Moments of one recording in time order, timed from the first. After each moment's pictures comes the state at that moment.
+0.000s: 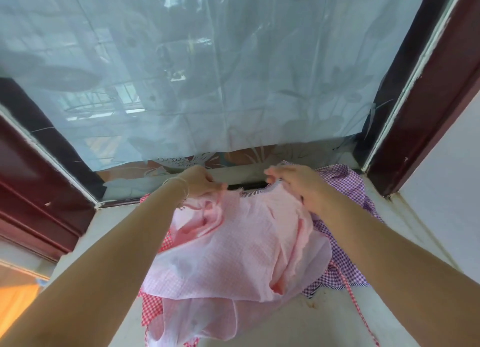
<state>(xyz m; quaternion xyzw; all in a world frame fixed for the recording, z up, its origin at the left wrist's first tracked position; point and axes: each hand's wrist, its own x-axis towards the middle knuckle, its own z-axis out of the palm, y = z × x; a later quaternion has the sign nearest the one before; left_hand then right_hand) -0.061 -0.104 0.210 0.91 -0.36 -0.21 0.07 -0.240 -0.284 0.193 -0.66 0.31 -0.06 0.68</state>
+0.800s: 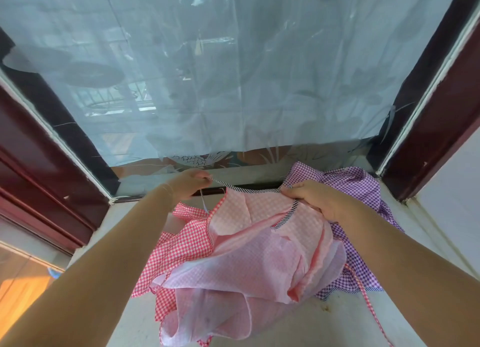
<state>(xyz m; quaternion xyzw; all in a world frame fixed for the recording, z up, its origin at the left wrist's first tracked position) -0.038 -0.042 0.204 0.85 -0.21 -0.33 0.36 -0.236 -0.269 0.189 -0.71 0.31 0.09 0.62</state>
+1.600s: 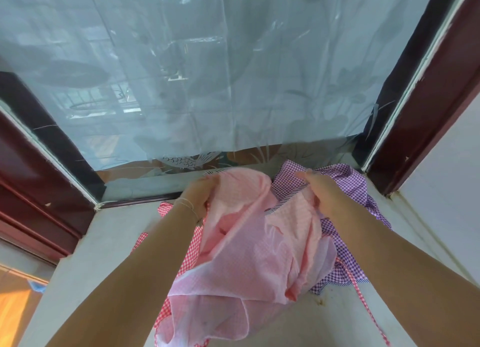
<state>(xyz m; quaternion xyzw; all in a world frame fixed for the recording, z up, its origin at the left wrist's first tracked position) -0.072 -0.074 0.176 0.71 -0.04 -0.36 0.60 -0.242 -0.266 0.195 -0.61 0.50 -0.08 0.62</state>
